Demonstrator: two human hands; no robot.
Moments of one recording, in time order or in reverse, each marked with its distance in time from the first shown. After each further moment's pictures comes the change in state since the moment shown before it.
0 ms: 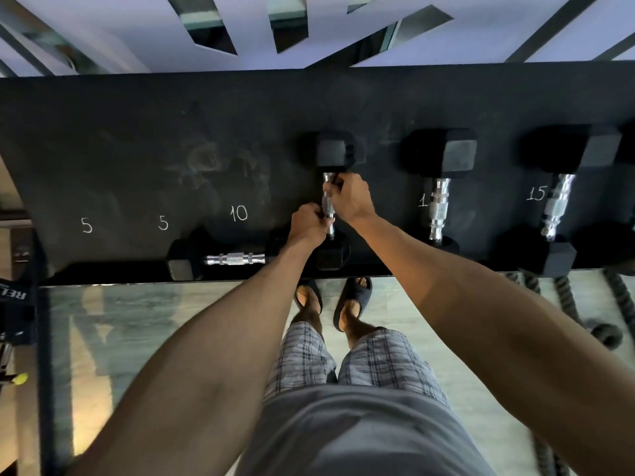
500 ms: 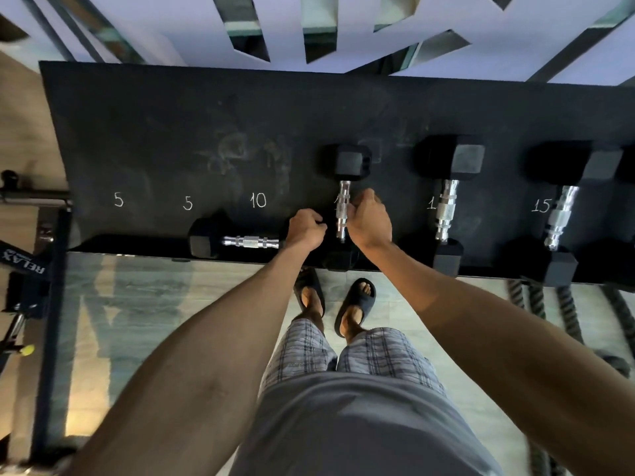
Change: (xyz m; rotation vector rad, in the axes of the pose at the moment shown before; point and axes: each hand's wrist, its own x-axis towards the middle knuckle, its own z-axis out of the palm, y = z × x) left_hand -0.034 -0.032 -0.015 -0.152 0.044 -0.117; right_hand -0.075 0.012 -0.001 -0.167 0.102 -0.044
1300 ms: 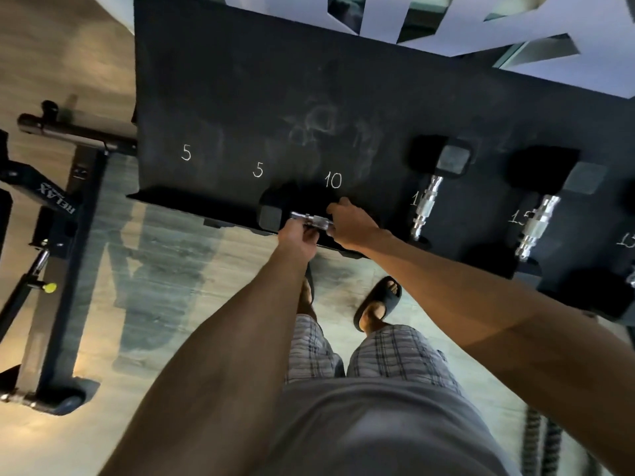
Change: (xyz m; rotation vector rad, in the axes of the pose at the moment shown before) left_hand 0.011 -0.118 -0.103 -1.328 0.217 -0.547; right_hand -0.022 -0.095 0.138 -0.569 -0.489 -0.493
